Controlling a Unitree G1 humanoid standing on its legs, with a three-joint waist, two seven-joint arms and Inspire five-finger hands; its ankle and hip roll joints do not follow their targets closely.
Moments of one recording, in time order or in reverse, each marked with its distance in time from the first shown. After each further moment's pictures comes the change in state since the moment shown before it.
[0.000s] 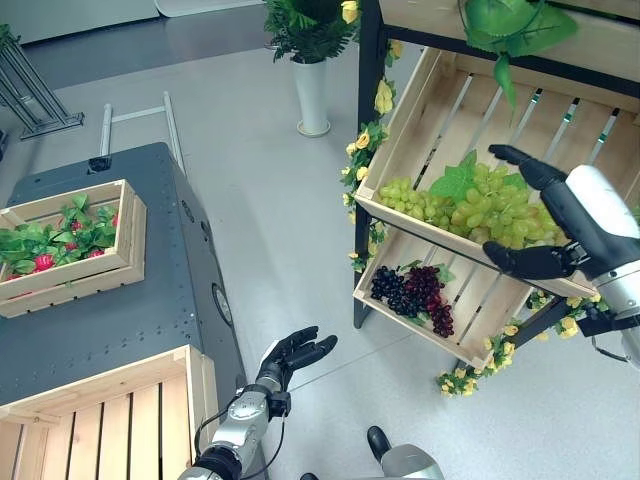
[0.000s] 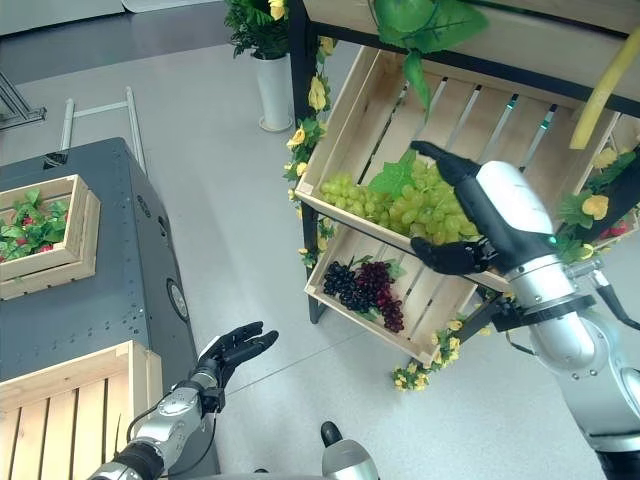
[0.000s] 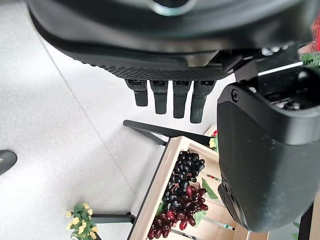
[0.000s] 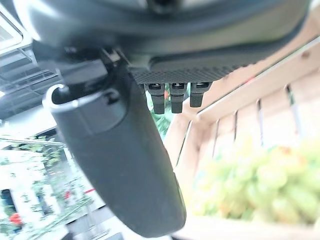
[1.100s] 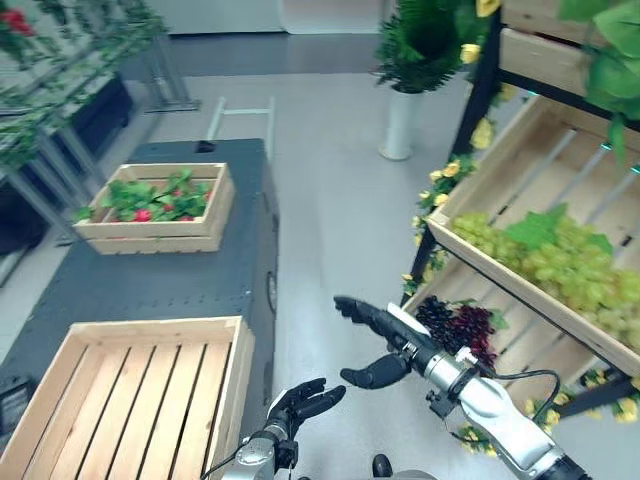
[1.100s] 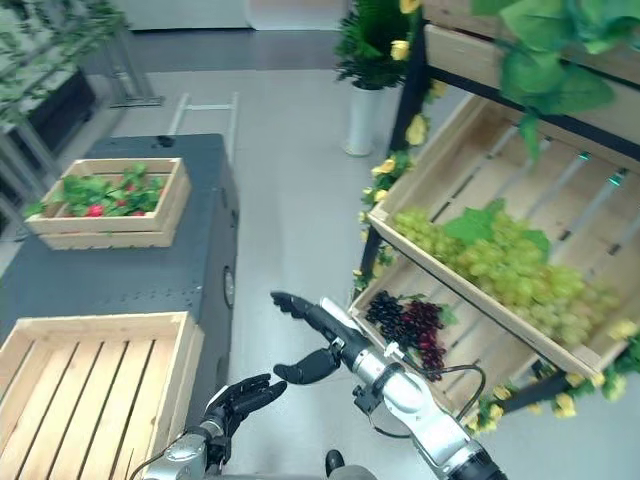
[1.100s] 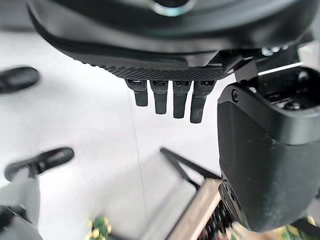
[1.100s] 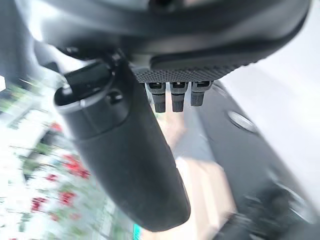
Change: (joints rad) left arm 0.137 -0.041 -0.080 0.127 0.029 -0.002 0.005; right arm -0.122 0.459 0.746 0.482 0.190 0.053 0.192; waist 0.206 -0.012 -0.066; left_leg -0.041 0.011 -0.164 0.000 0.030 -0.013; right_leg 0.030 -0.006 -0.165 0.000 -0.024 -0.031
